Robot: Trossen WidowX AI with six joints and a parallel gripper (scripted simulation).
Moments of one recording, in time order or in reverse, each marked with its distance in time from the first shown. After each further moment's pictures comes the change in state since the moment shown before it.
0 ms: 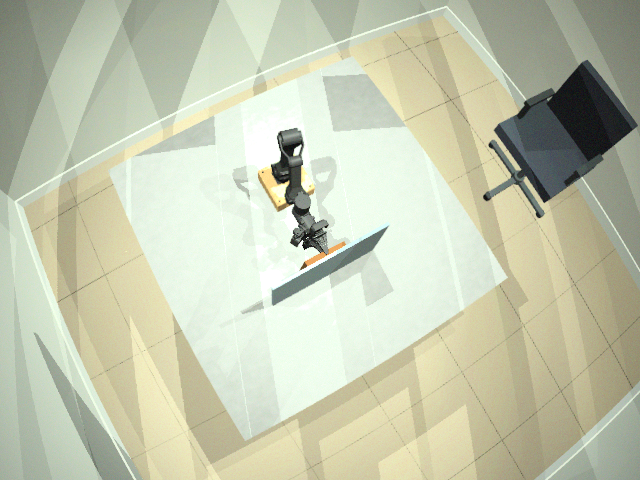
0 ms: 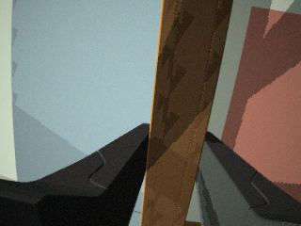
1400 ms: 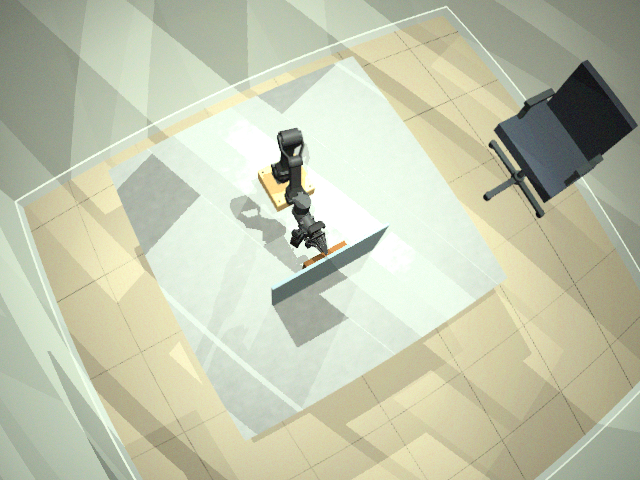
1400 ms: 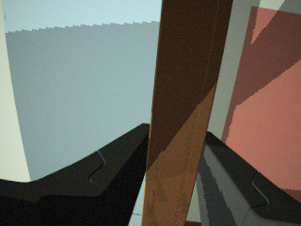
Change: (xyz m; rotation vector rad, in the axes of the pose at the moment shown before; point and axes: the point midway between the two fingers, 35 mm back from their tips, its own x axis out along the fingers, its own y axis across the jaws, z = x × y) arm 0.000 0.000 0.000 0.150 -0.001 0.000
